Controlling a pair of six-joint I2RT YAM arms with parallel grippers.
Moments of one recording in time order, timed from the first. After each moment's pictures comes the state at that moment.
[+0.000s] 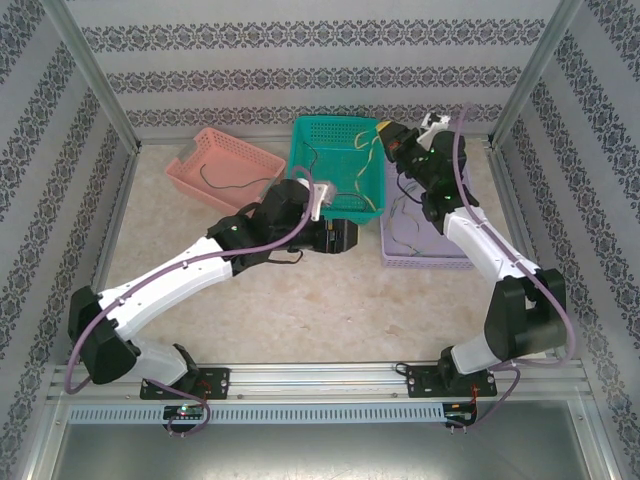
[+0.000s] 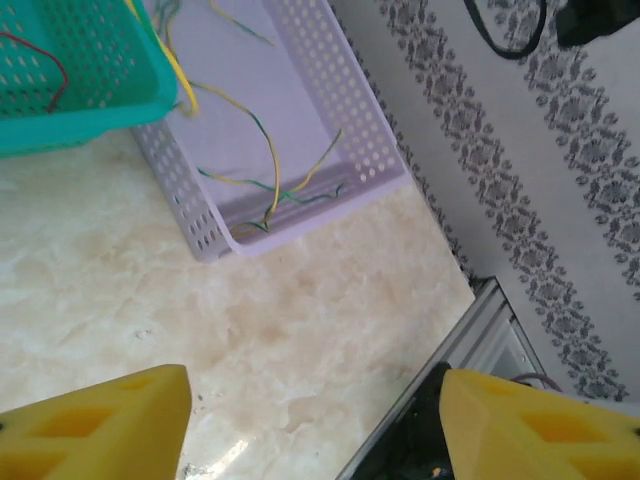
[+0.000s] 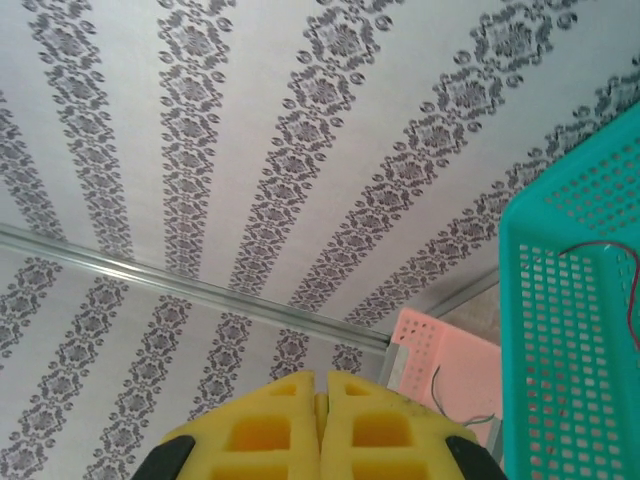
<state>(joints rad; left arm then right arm) -0.82 1.38 1.32 -0.46 0.19 -0.69 0.19 1.48 1.13 0.36 -0.40 1.20</state>
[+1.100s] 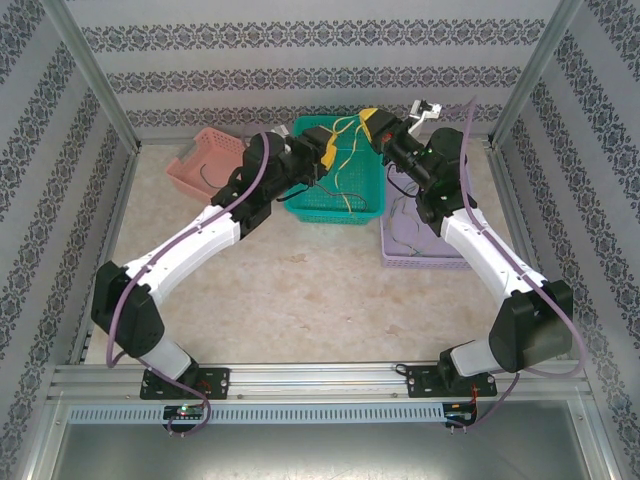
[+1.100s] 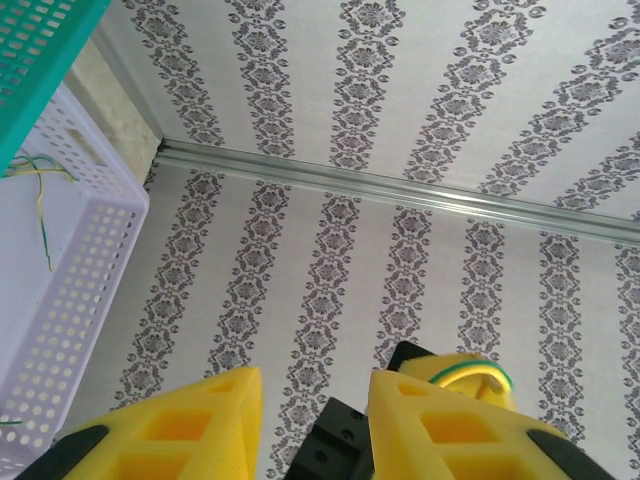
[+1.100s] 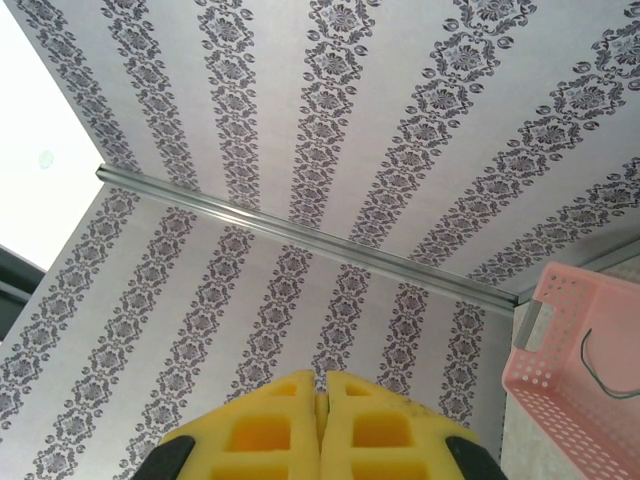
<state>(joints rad) -0.60 1.57 1.42 0.08 0.10 -1.70 0.30 1.44 1.19 0.43 -0.43 1.37</state>
